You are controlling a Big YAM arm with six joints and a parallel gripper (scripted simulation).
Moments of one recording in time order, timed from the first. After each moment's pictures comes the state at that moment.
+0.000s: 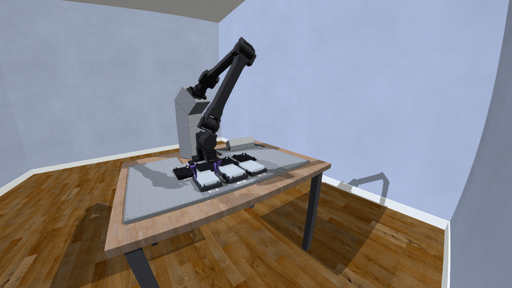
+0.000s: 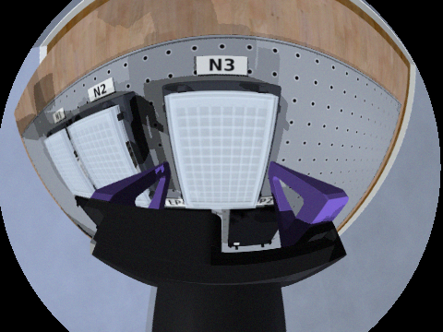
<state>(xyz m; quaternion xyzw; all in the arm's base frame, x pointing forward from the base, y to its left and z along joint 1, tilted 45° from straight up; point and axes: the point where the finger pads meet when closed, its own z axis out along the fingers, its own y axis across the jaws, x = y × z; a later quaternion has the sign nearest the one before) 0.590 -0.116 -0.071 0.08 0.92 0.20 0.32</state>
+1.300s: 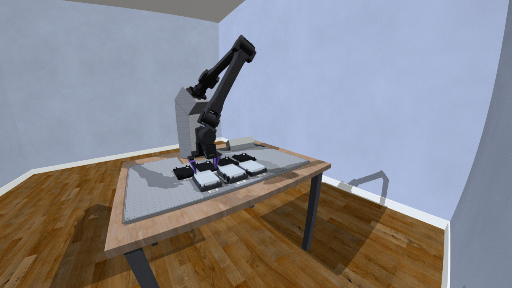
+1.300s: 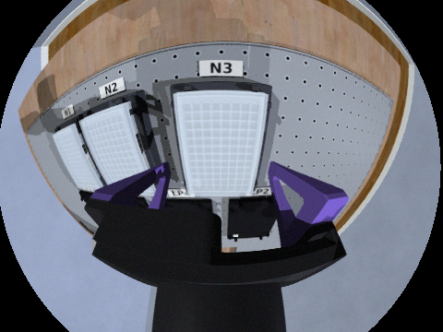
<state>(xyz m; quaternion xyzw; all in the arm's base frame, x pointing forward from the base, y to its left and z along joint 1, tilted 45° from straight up) 0.577 -0.124 -0.055 0.08 0.92 0.20 0.32</state>
